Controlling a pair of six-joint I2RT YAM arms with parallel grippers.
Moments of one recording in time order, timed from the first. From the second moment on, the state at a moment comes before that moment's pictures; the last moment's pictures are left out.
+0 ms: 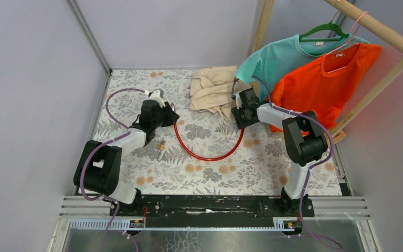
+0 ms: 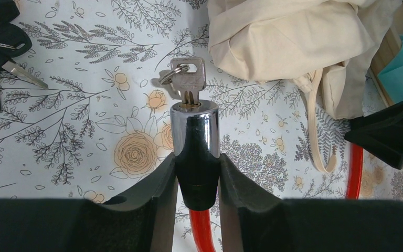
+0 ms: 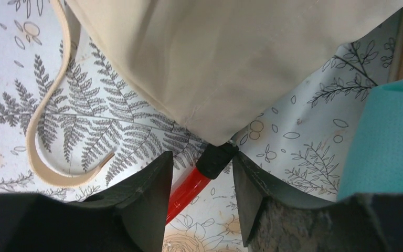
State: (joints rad) left arm -0.24 1.50 0.70 0.29 0.17 -0.46; right arm 0.38 1.89 1.18 -0.38 -0.01 -0.05
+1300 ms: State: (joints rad) left arm -0.25 1.50 0.70 0.29 0.20 -0.46; right arm 0.37 1.89 1.16 -0.33 -0.01 -0.01
